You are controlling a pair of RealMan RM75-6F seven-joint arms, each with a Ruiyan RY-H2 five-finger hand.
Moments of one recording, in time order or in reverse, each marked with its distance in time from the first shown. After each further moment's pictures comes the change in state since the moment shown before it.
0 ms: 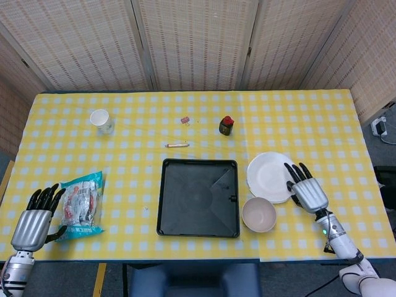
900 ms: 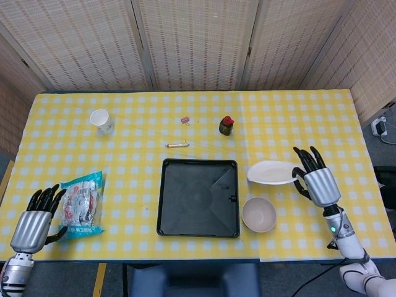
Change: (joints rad) left arm 0.008 0.013 0.007 -0.018 0.026 0.021 -0.015; right arm -0.004 0.103 0.101 -0.204 0.040 0.263 0.042
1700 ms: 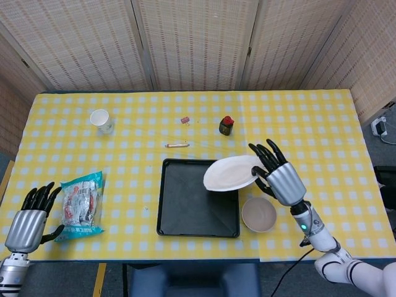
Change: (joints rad) left arm 0.008 0.021 -0.009 -0.007 0.004 0.023 -0.032; right arm 0.148 0.076 0.040 -0.415 -0.143 0.047 -0.237
